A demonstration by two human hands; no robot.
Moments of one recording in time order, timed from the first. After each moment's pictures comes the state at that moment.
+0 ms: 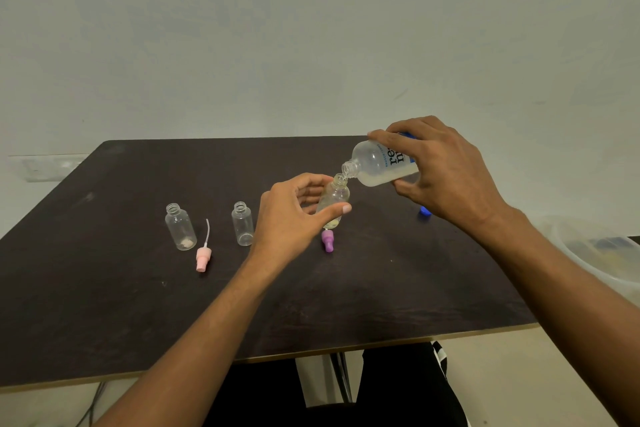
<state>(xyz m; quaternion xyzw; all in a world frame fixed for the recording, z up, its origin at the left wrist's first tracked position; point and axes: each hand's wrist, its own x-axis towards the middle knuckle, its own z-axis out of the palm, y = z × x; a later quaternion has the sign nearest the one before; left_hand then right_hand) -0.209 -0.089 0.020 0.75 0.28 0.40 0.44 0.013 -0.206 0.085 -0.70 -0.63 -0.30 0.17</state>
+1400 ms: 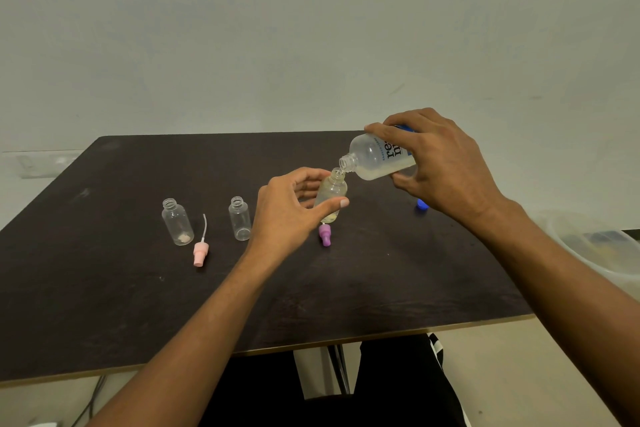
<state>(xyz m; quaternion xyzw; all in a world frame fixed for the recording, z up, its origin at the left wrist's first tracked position) -0.207 -0.089 0.019 0.75 0.27 0.40 0.44 0.012 -0.208 0.089 -0.70 -0.63 -0.29 0.16</state>
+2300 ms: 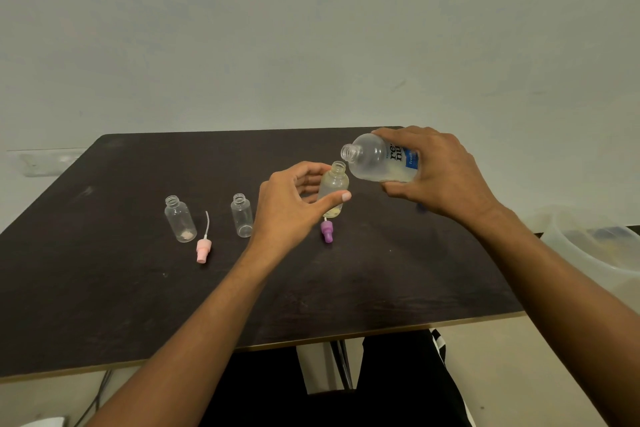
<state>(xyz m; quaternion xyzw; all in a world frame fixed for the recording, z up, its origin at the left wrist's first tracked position) -0.207 -0.089 0.020 0.75 0.27 0.41 0.45 0.006 -0.213 0.076 -0.74 -0.61 -0.13 0.27</state>
